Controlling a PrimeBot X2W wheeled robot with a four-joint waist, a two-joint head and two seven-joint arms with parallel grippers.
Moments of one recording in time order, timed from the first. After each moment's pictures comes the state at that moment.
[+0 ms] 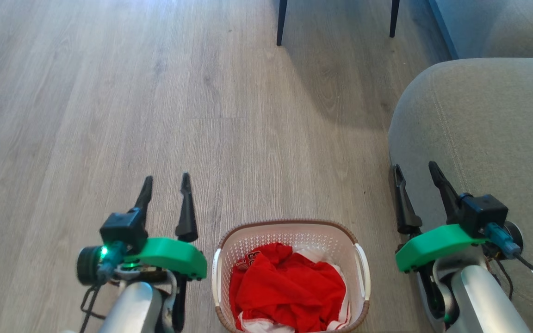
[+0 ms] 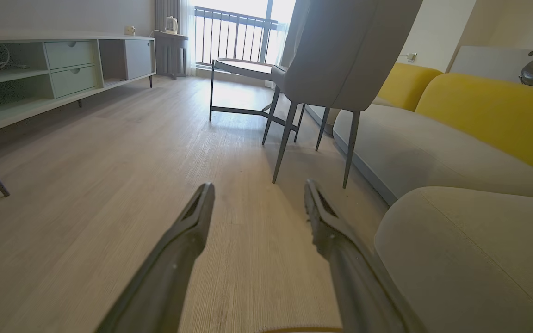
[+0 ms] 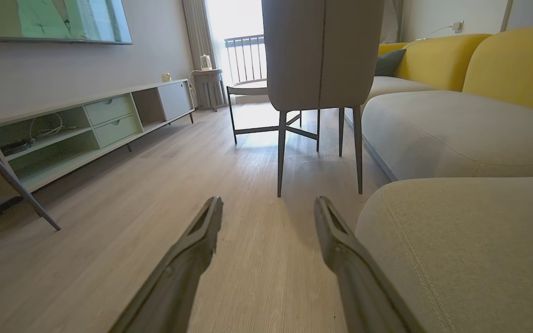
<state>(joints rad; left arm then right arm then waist) -0.12 0.05 -0.33 0.20 -0.33 0.17 -0.26 -0.16 -0.07 0.16 0.23 0.26 0.12 -0.25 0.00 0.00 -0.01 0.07</state>
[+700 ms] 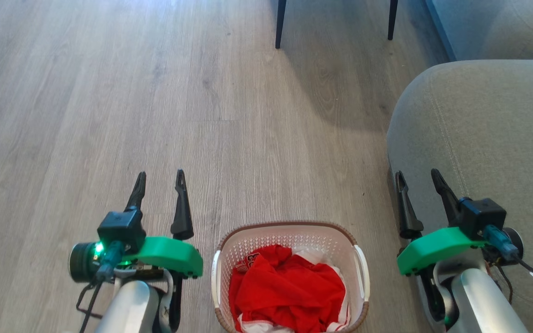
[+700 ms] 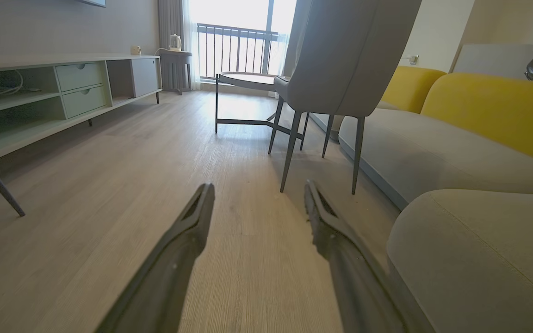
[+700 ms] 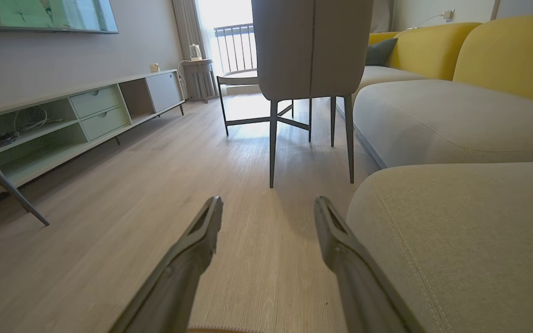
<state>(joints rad) -0.12 0.05 -0.31 0.18 -0.27 0.18 -0.26 -0.16 -0.06 0.13 0.28 0.25 0.12 -0.25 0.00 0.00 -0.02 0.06</state>
